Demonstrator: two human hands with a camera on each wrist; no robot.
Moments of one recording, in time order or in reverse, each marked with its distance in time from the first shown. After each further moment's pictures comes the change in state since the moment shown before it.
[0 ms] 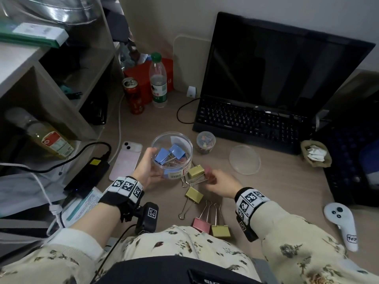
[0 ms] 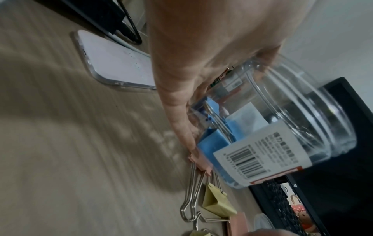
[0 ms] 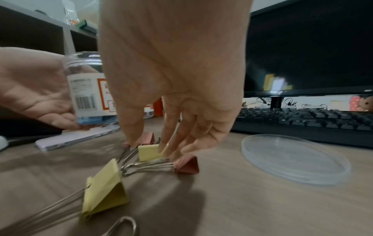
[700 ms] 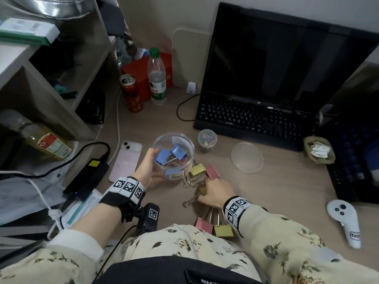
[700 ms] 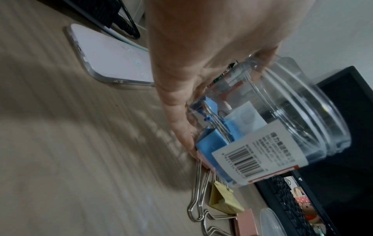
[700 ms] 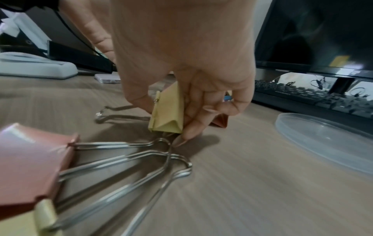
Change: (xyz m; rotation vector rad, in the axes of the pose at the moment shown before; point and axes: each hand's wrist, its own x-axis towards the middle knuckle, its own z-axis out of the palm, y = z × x) left_hand 0.011 0.001 0.002 -0.034 0.000 -0.054; right_hand -0.001 -0.020 0.034 -0.351 0.055 0.001
